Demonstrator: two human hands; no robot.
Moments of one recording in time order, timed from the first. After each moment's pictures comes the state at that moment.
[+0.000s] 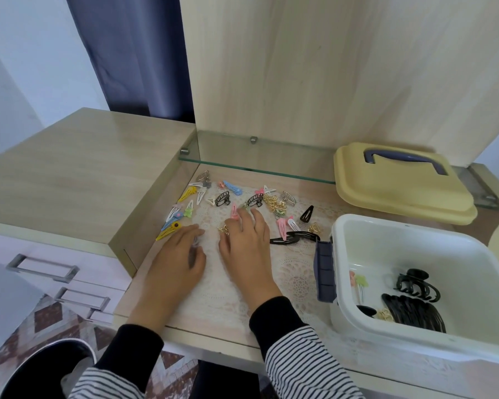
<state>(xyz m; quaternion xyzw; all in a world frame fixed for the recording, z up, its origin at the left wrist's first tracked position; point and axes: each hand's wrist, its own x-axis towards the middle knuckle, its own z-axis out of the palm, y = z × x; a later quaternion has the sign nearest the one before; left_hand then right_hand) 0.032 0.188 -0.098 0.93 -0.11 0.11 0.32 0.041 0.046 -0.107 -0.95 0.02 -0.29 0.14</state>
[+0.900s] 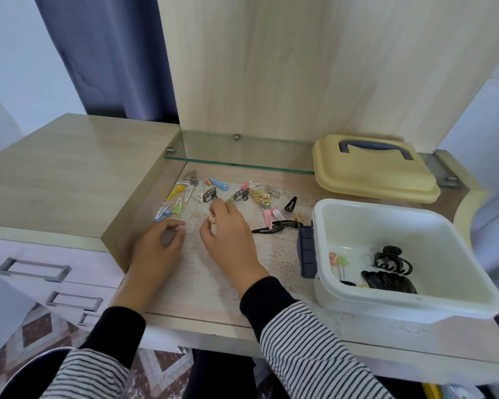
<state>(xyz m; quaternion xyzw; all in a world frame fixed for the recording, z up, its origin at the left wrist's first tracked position) 0.040 0.200 -0.085 0.87 -0.04 0.09 0.48 0.022 0.057 -0.065 -0.91 -0.04 -0.27 0.30</state>
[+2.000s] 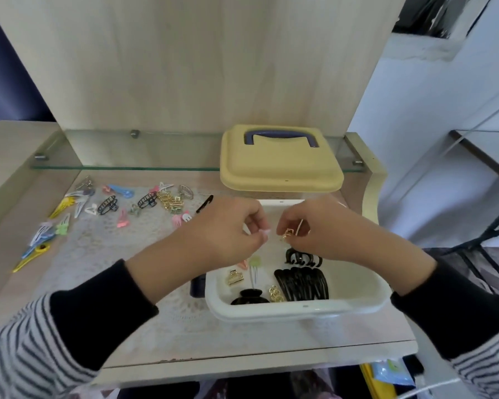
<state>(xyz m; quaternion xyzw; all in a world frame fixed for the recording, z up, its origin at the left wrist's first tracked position) -0.018 -0.030 0.041 0.86 -0.34 -0.18 0.32 -0.085 -0.200 0.046 -0.99 0.04 0.08 0.14</state>
